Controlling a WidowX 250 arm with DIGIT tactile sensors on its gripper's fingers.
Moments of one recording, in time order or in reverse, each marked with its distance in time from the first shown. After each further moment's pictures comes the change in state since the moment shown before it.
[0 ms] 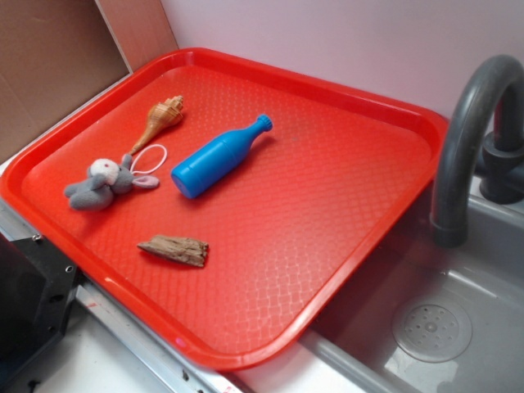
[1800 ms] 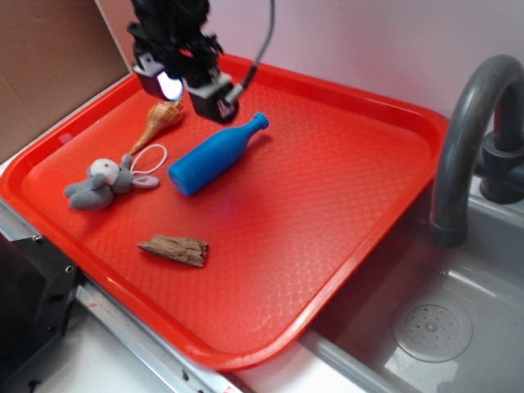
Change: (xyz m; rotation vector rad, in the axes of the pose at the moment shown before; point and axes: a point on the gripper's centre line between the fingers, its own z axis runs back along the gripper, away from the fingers) arm 0.108 -0.004 -0.180 0.011 0.130 0.046
